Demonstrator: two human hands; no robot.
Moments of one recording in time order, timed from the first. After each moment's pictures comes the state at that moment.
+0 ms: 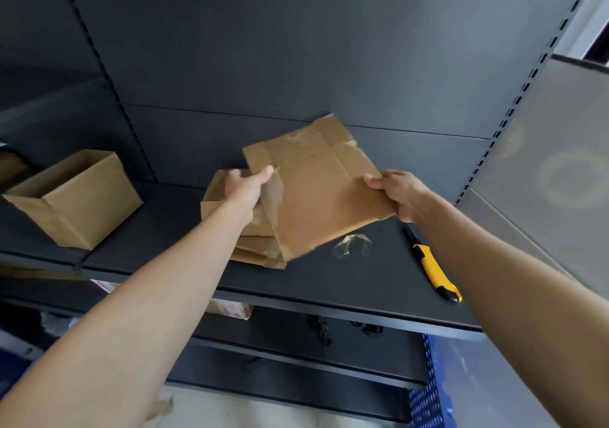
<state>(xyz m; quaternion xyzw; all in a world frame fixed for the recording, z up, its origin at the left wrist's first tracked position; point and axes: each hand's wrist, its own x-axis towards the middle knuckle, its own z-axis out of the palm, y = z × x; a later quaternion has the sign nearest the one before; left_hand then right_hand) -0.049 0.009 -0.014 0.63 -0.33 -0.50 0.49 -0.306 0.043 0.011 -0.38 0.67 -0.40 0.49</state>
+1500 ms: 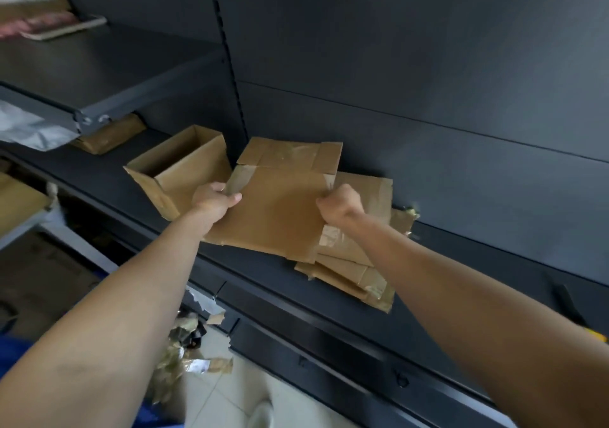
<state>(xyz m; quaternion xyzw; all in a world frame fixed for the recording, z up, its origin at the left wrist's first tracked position) 0.203 -0.045 -0.068 0.81 -0.35 -0.33 0.35 -0.022 -0.061 -0.044 -0.55 0.68 -0.21 0.44</state>
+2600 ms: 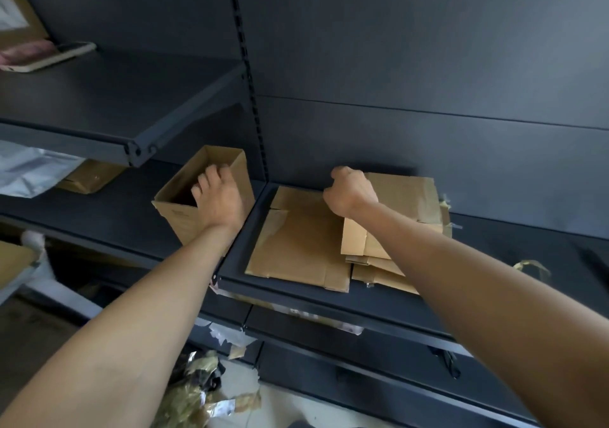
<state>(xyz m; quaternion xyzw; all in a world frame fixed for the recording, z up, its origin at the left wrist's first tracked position) 0.290 -0.078 -0.080 0.78 -0.60 0.09 0.16 0.075 -0.060 -0.021 -0.67 0.70 -0.17 0.21</state>
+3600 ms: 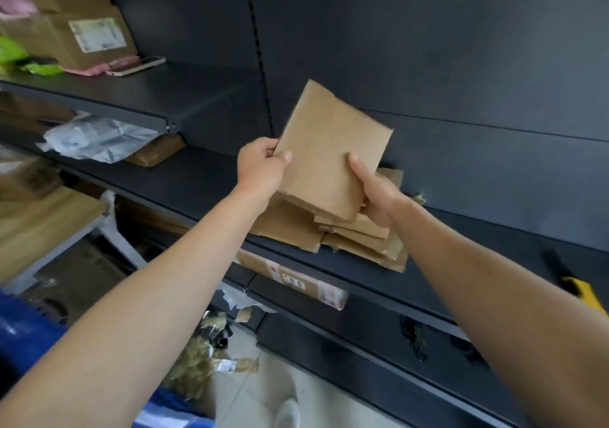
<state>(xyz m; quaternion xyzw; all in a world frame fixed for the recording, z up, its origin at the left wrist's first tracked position) 0.118 0.084 0.054 0.66 -0.46 -0.27 0.53 -0.060 0.029 -0.004 -0.43 0.46 -0.37 0.68</state>
